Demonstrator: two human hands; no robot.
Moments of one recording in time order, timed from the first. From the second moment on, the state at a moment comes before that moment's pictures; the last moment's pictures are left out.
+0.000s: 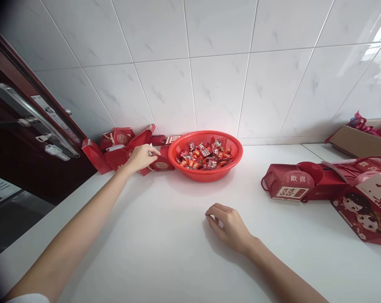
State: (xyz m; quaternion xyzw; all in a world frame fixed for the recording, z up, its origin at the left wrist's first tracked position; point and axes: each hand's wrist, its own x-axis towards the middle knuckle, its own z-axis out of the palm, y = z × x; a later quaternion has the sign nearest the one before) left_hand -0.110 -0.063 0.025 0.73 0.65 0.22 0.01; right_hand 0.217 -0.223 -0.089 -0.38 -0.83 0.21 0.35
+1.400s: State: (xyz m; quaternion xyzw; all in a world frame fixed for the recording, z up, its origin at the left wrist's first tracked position) left_hand -0.004 -0.239 0.026 0.96 0.21 0.17 -0.04; right_hand 0.220 -0.228 -0.037 -0.39 -0.77 0.20 0.47
